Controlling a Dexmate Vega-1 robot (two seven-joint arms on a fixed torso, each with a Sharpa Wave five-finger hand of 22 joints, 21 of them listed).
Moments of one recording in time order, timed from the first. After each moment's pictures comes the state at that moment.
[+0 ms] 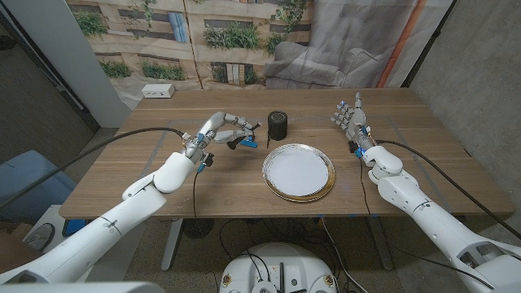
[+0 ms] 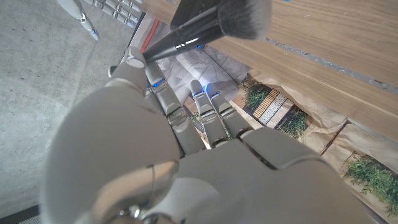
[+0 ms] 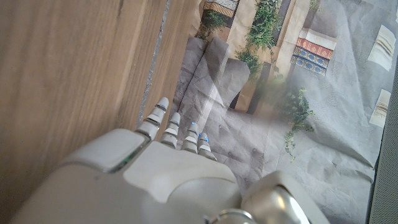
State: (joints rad) left arm 1.02 0.77 0.40 -1.71 0.05 -0.34 0.21; left_hand 1.13 0.07 0.26 -0.17 0.17 1.18 -0.14 0.20 0.19 1.26 -0.22 0.19 0.19 0.62 -0.06 0.18 0.17 0.44 -0.04 0.21 0.18; right arm -0.84 -0.51 -0.37 -1.30 0.65 0.29 0.03; right_hand -0.03 0.06 -0.10 0.18 0.30 -0.07 -0.02 0.22 0.26 0.00 0.01 0.22 0.35 -0.01 0.05 0.25 0.45 0.11 0.14 0.34 0.20
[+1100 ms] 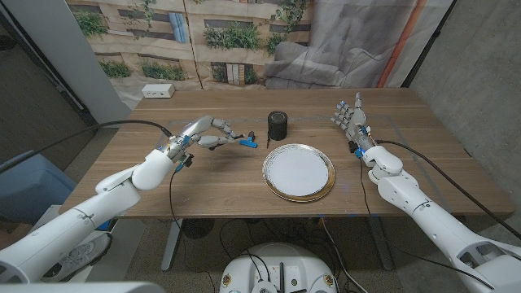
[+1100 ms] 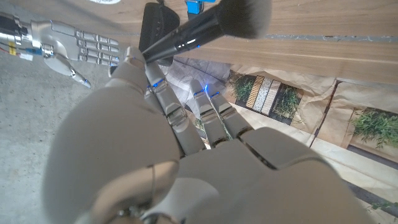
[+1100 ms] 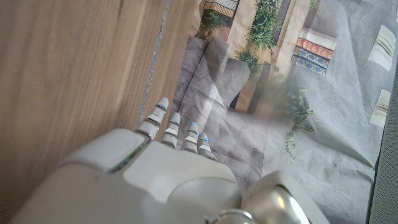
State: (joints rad) left arm 0.99 0.90 0.38 -1.60 0.24 -0.45 0.23; left_hand 1.13 0.07 0.26 -0.17 0.17 1.18 -0.14 0.20 0.19 1.26 -0.23 0.19 0.19 0.62 -0.06 0.18 0.17 0.44 -0.04 0.21 0.18; right arm -0.84 -0.51 -0.37 -1.30 0.65 0.29 0.03; right_hand -0.03 0.06 -0.10 0.18 0.30 -0.07 -0.02 0.22 0.26 0.00 0.01 0.22 0.35 -0.01 0.05 0.25 0.45 0.11 0.14 0.34 0.20
